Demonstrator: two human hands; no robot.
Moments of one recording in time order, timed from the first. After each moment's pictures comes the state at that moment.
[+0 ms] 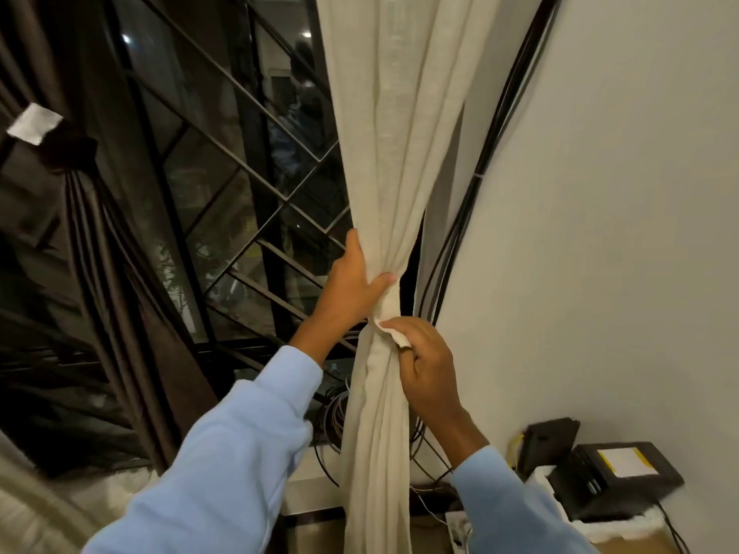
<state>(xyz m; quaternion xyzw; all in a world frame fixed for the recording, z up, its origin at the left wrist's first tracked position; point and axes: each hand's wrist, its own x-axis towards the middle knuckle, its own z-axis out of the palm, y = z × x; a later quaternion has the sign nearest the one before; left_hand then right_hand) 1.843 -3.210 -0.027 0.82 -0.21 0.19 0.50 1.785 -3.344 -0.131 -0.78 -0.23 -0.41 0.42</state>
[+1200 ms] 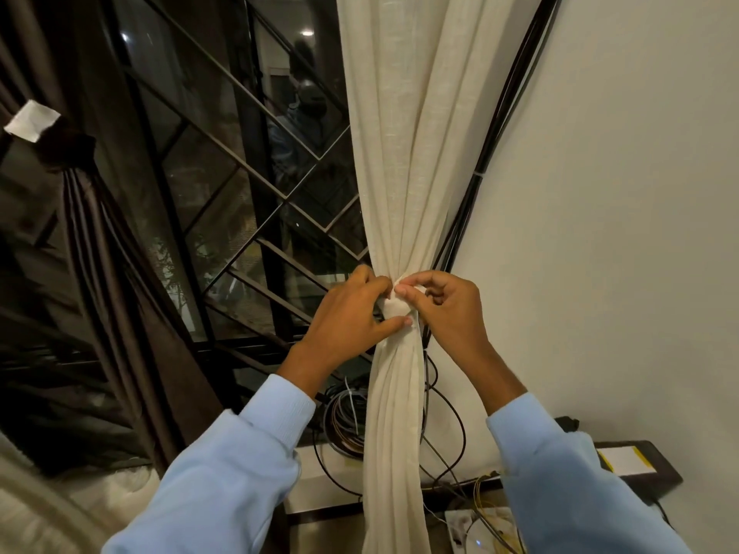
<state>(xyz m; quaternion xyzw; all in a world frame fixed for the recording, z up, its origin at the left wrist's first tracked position) 1.817 -3.201 -0.047 0.90 -0.29 0.25 0.22 1.807 -3.373 -0.061 -0.73 -0.19 -0.27 0.59</state>
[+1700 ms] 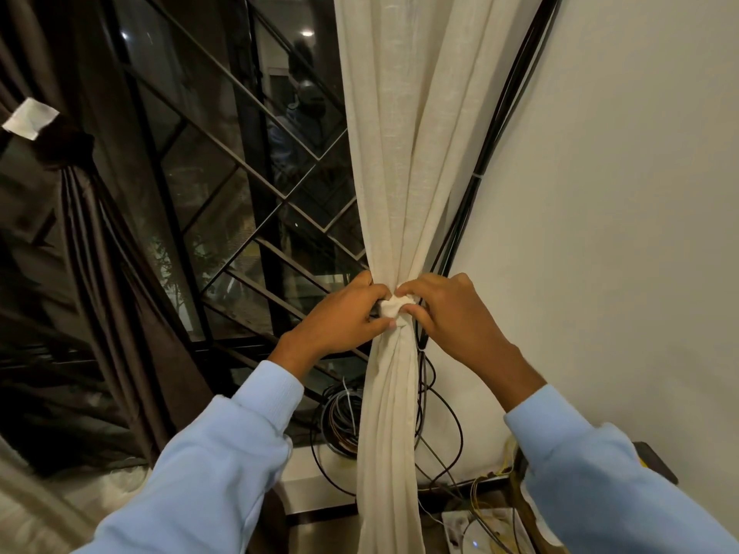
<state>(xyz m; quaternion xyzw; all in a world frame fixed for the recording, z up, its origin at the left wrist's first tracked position) 1.829 -3.192 -0.043 0.91 -0.34 0.11 0.23 1.797 -3.387 -0.043 -0.92 -0.24 -0.27 0.16</state>
